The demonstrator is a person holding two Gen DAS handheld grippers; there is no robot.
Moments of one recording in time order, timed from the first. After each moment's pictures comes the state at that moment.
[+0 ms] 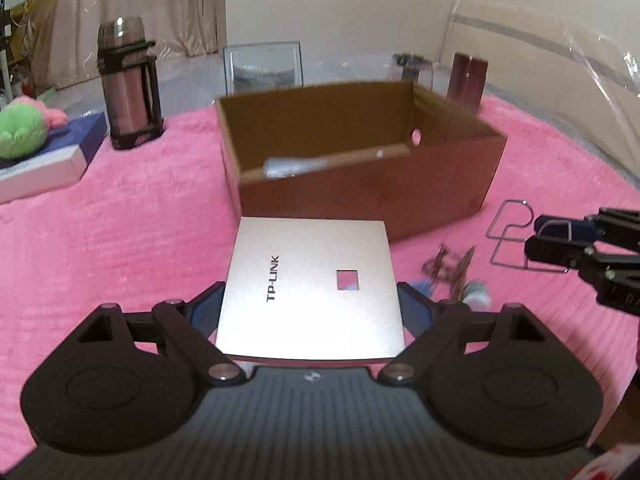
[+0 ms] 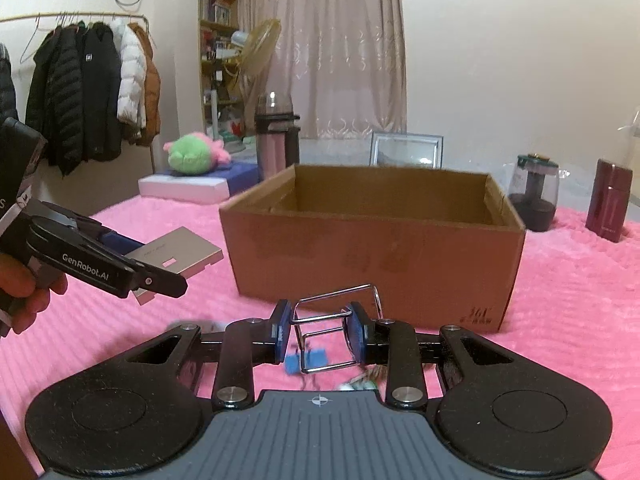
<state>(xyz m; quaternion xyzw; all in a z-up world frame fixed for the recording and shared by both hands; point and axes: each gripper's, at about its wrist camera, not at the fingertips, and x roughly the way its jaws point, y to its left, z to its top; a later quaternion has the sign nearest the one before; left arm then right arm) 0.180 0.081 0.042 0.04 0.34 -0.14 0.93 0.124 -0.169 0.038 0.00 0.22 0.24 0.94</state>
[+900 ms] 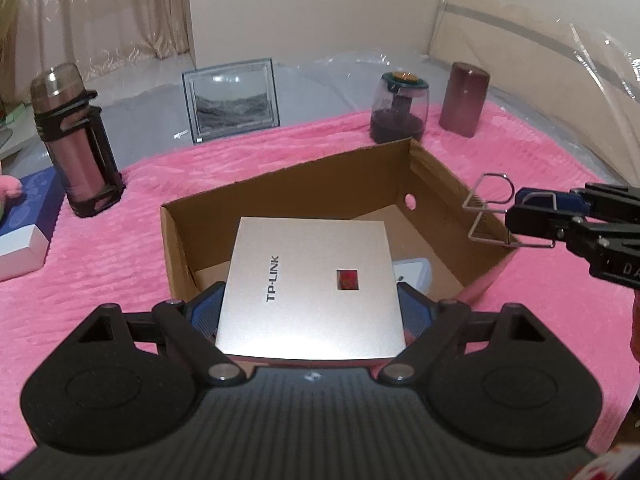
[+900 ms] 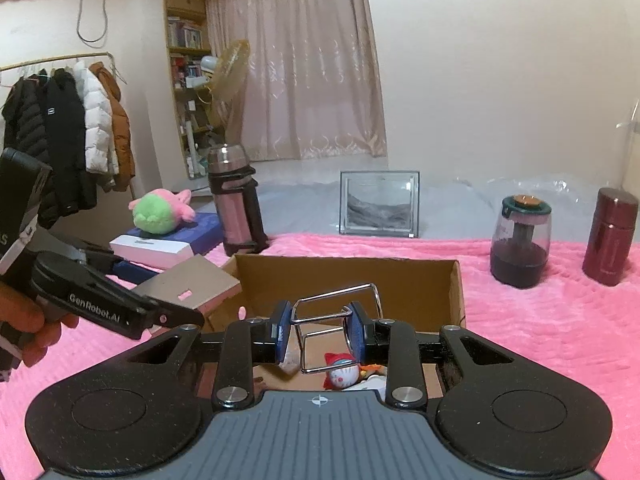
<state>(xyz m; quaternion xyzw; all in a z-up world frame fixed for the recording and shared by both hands) 0.335 0.020 0.115 0.07 0.38 -0.17 0.91 0.276 -0.216 0.122 0.05 0.24 0.24 0.94</state>
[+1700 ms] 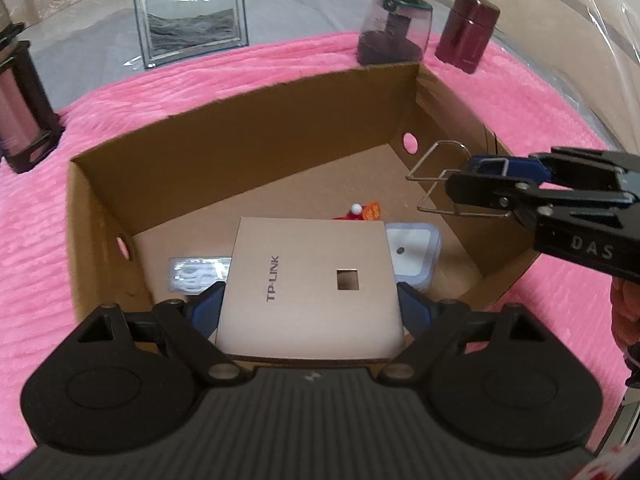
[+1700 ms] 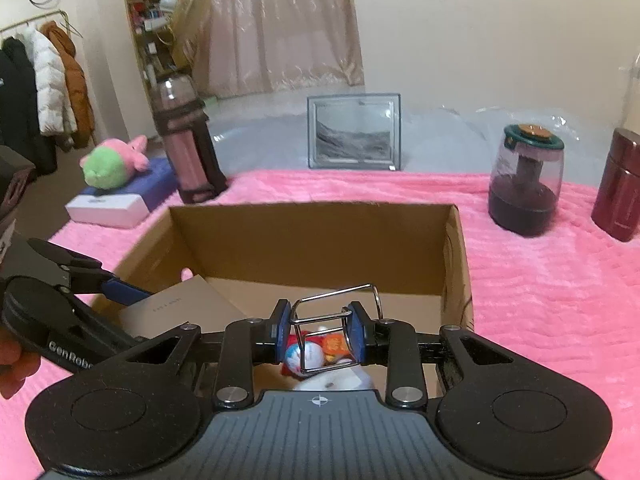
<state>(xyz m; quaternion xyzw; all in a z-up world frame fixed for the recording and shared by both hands) 0.408 -0.014 0.050 0.06 0.49 -0.20 0.85 0.364 -0.209 0.074 0.04 0.35 0.21 0.91</state>
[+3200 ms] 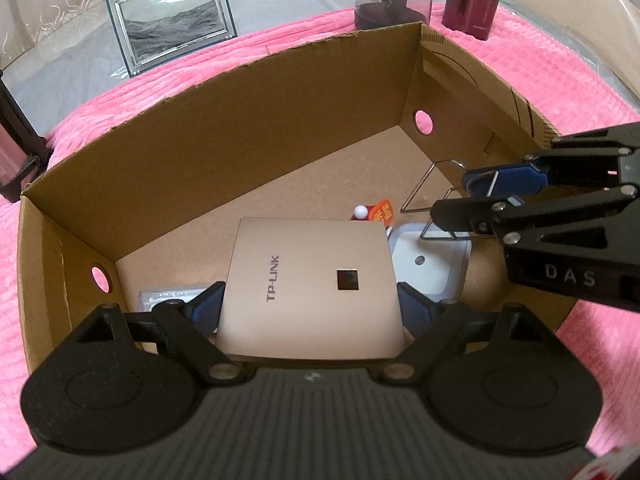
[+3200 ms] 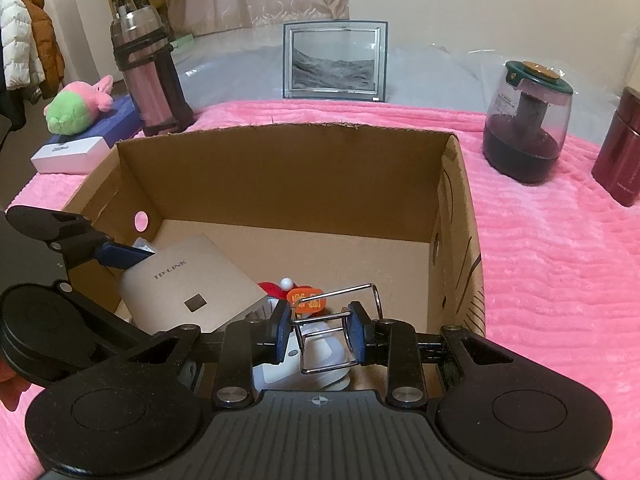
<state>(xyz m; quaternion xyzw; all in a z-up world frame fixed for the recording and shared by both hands) 0.432 -0.054 0.014 0.13 0.49 -0.18 0.84 0.399 -0.199 0.036 0.00 0.44 0.18 0.88</state>
